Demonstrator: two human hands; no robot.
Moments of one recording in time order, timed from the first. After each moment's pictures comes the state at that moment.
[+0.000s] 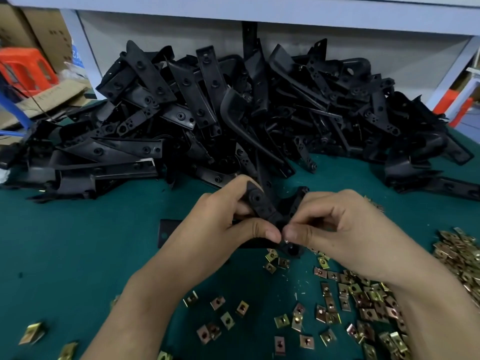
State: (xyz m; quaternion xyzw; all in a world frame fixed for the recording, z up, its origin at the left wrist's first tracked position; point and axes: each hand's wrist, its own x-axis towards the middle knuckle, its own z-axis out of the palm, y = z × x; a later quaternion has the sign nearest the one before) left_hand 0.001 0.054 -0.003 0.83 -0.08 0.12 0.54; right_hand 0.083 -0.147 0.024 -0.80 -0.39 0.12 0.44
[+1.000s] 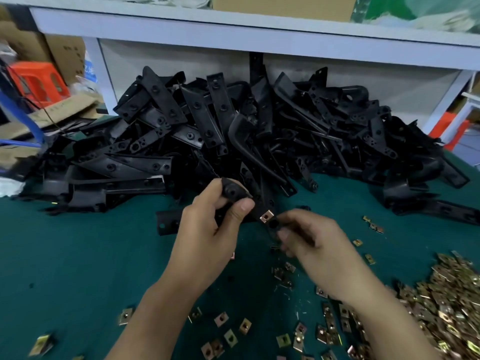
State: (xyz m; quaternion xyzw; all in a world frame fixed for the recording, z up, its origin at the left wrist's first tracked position) left_hand 0.007 0.059 -0.013 0.78 -0.01 0.33 0.53; right_hand 0.080 -0.125 -0.006 -0.81 -0.31 0.09 0.49
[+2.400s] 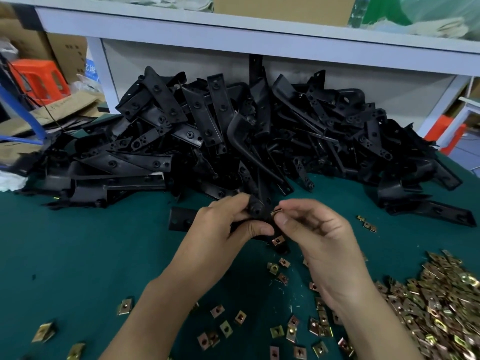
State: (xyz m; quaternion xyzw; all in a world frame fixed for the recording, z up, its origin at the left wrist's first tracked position) left_hand 0.002 0.050 -0.008 0.82 -0.06 0.22 0.53; right_hand 0.063 -0.116 -0.001 -0.62 -0.21 0.08 0.75
